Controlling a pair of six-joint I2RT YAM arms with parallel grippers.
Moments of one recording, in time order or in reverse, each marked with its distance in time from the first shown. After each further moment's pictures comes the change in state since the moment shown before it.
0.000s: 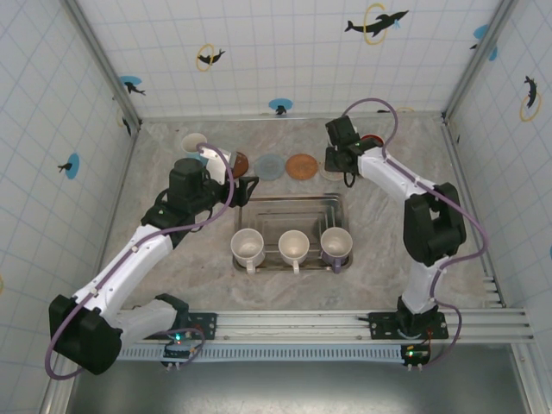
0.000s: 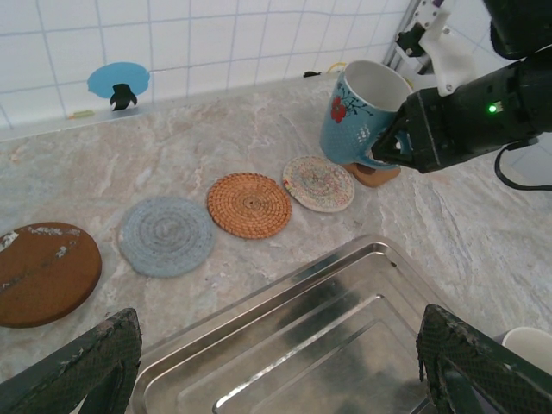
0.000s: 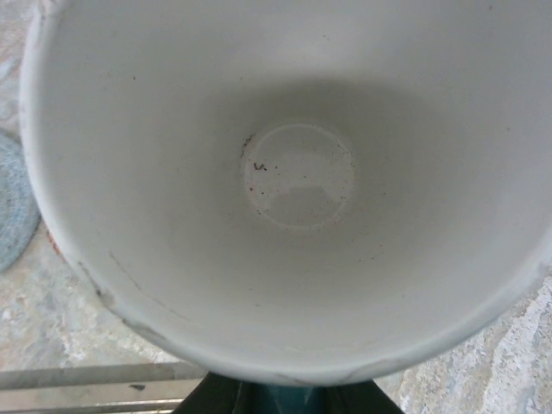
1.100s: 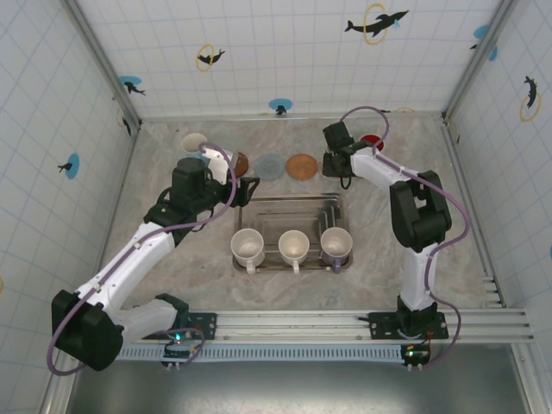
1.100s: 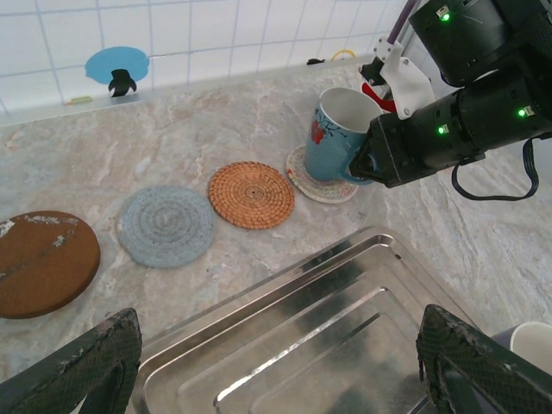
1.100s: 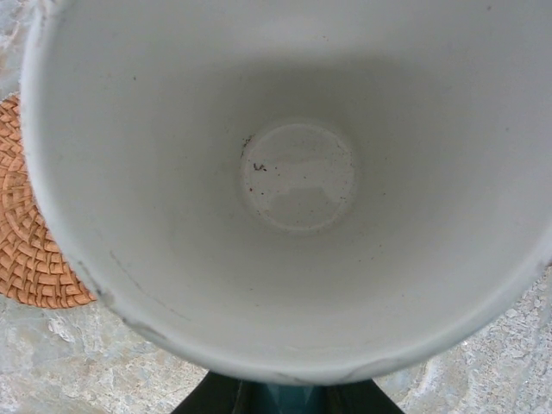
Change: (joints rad) left arm 0.001 0.026 0.000 -0.002 0.000 0.000; right arm -0.022 0.138 0.019 0.047 -0.041 0.001
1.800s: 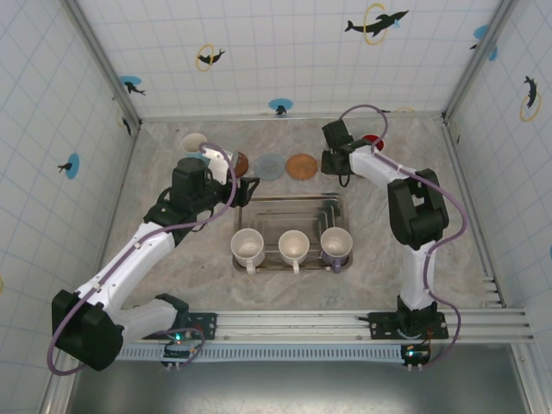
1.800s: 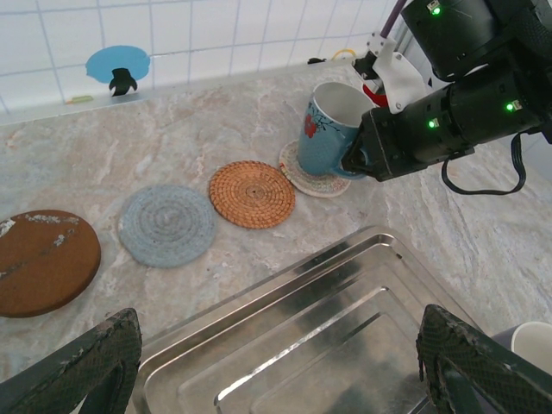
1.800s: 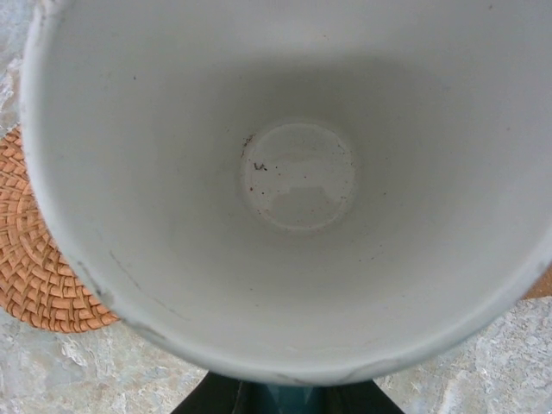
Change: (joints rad) left arm 0.002 0.001 0.000 -0.001 0.000 0.000; right arm -0.003 0.034 0.040 0.011 -0.009 0.003
